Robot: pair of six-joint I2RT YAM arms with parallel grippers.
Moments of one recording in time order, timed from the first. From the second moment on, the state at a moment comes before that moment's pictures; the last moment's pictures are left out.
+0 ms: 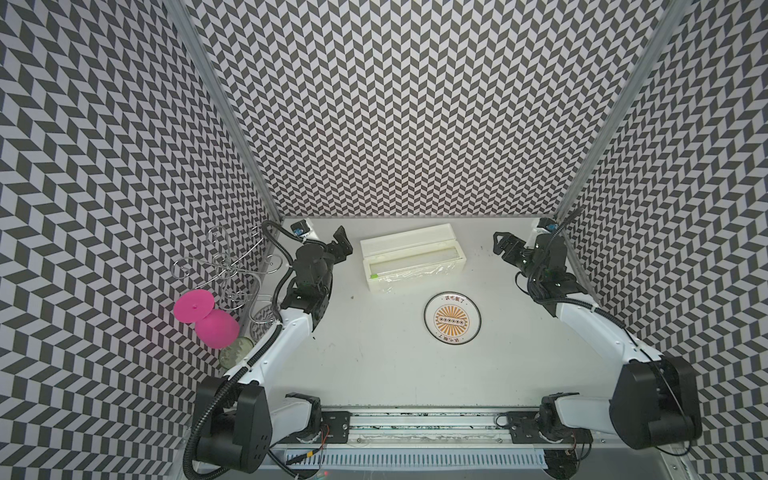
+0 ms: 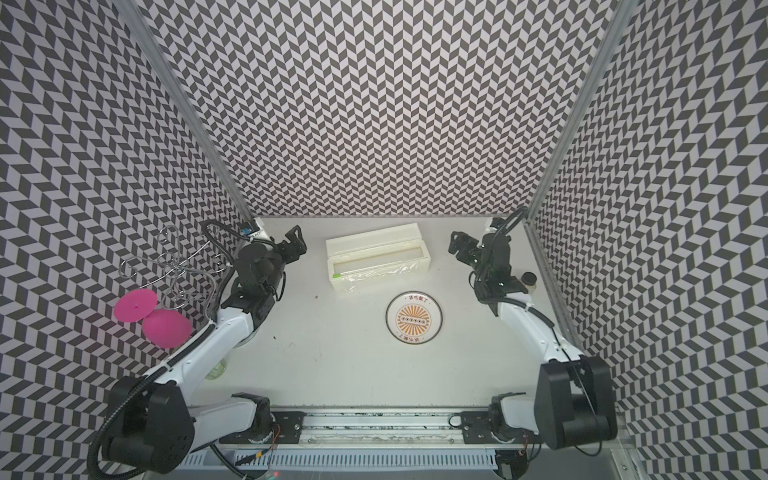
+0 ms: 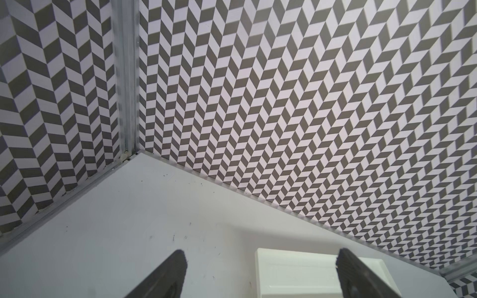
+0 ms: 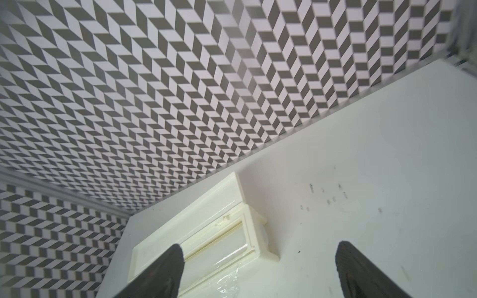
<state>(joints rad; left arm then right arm) -0.17 1.26 0.86 0.26 -0.20 -0.45 0.14 1.37 0.94 0.07 -0.08 0.61</state>
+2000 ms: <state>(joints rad) -0.31 2.07 1.35 0.15 0.43 -0.66 0.11 1.84 1.23 -0.21 -0.35 0.52</state>
